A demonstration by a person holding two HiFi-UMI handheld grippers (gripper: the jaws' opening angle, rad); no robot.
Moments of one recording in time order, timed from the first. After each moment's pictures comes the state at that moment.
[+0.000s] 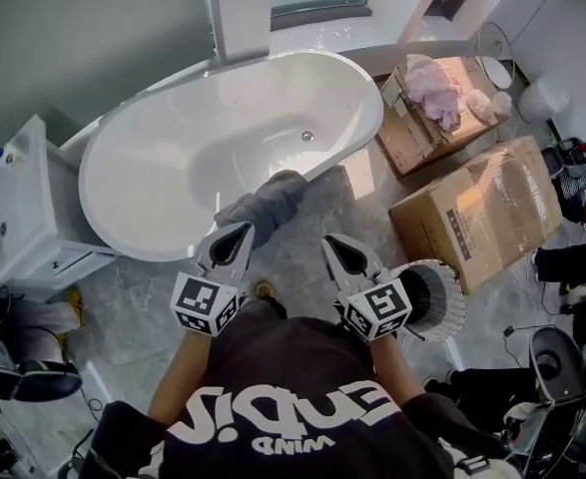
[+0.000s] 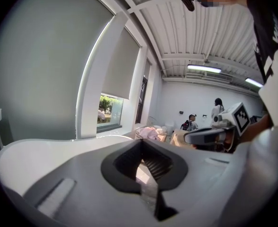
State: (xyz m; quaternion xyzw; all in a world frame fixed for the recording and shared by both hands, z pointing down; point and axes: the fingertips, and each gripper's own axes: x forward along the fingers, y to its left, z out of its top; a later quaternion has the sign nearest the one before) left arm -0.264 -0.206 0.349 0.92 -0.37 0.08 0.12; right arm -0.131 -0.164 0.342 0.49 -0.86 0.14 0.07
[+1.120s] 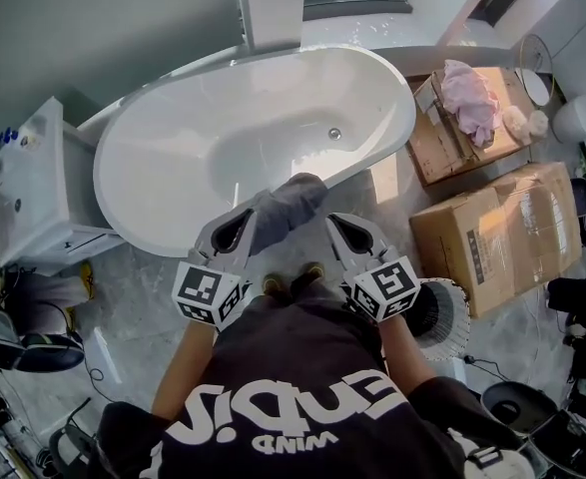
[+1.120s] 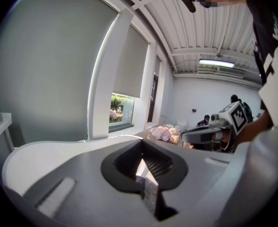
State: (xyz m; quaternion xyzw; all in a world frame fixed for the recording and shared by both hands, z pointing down) left arm -0.269 -0.272 0.348 0.89 -0.44 0.10 0.13; right arm -0.132 -0.257 0.347 0.42 -0.89 0.15 0.08
